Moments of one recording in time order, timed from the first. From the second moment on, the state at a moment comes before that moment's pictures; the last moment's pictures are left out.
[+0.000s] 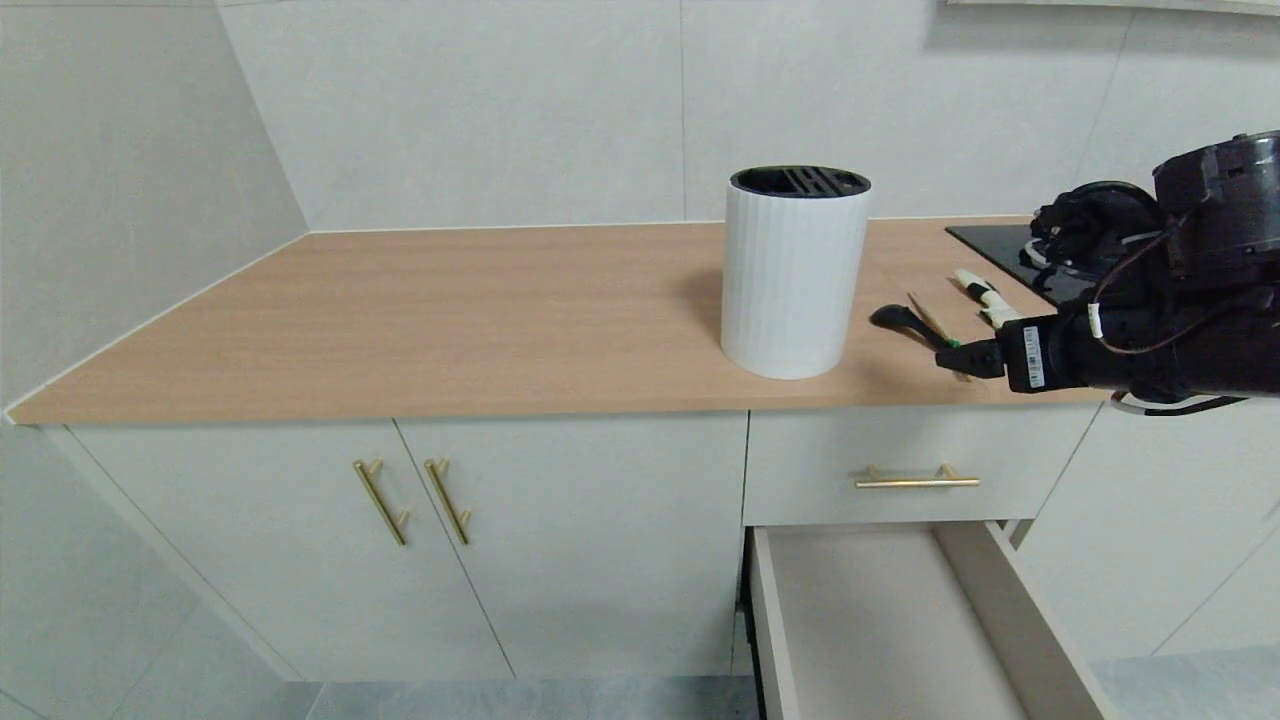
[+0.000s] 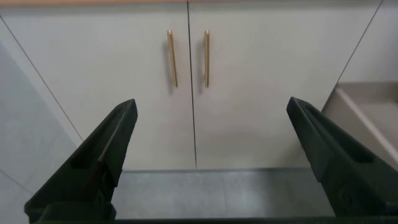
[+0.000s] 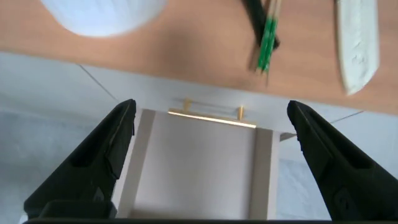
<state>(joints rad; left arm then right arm) 0.00 0.00 0.00 0.00 0.00 0.00 0.32 1.59 -1.20 0.08 -0.16 0.02</state>
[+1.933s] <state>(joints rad) 0.00 0.00 0.00 0.00 0.00 0.00 0.19 1.97 -1.44 0.11 -0.26 0.18</state>
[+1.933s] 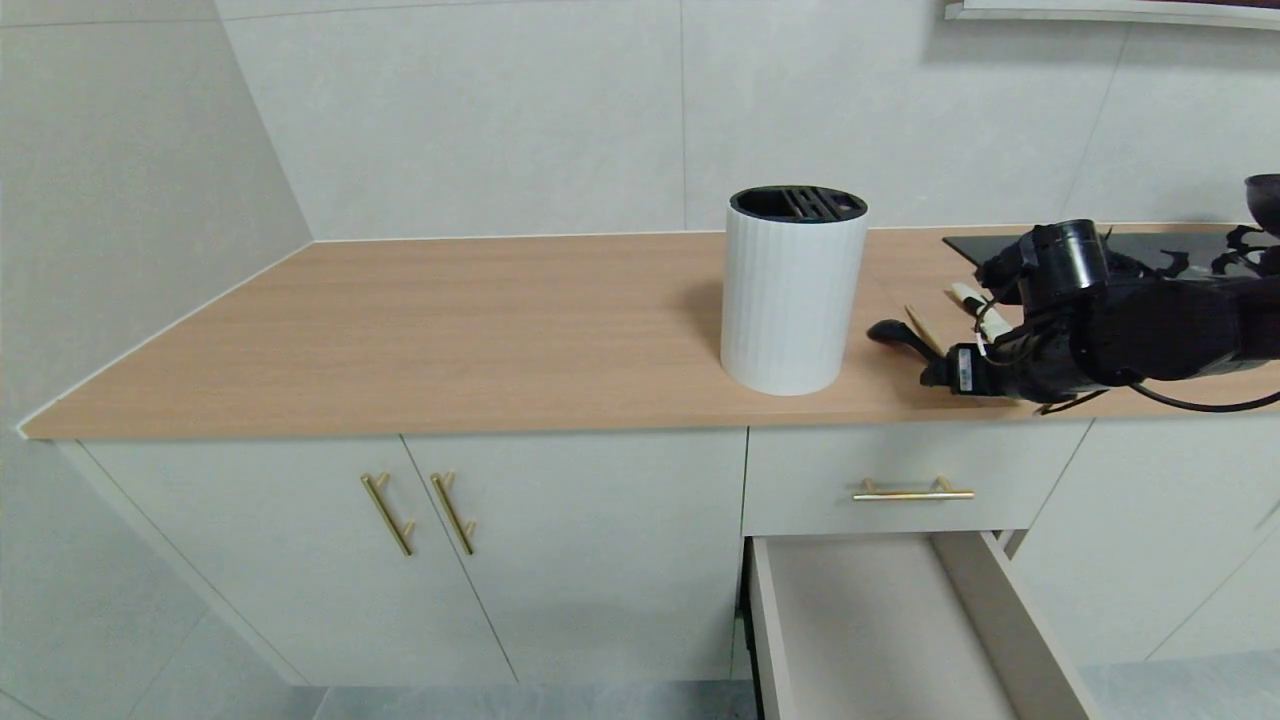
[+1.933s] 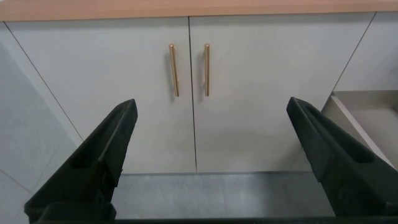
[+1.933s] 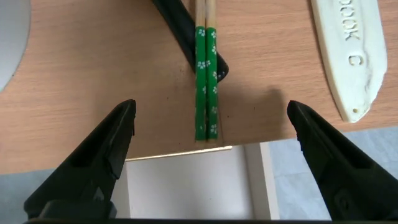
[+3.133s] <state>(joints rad) 0.00 0.00 0.00 0.00 0.00 0.00 0.20 1.80 -1.29 0.15 -0.26 0.20</state>
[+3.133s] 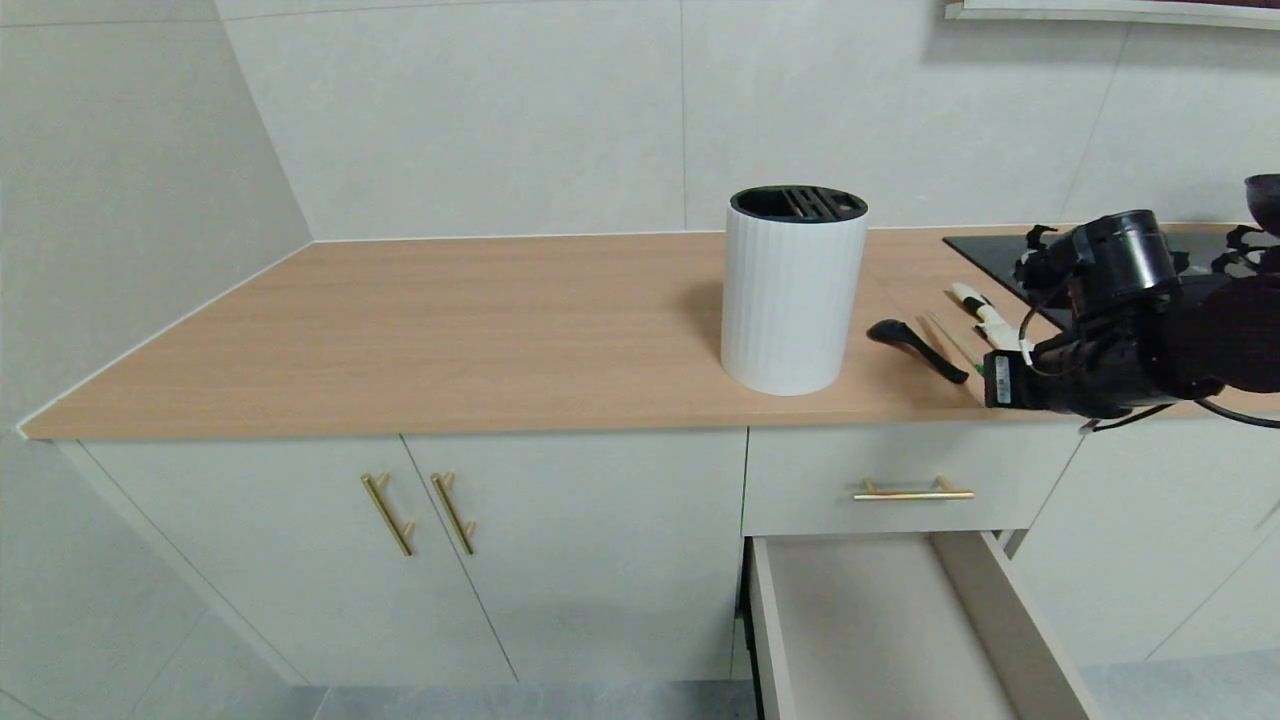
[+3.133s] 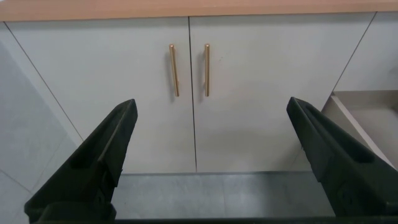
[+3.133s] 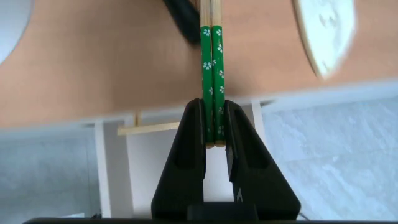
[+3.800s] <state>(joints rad) 0.00 0.00 0.00 0.00 0.00 0.00 0.23 1.41 -1.03 0.22 -0.08 0.15</state>
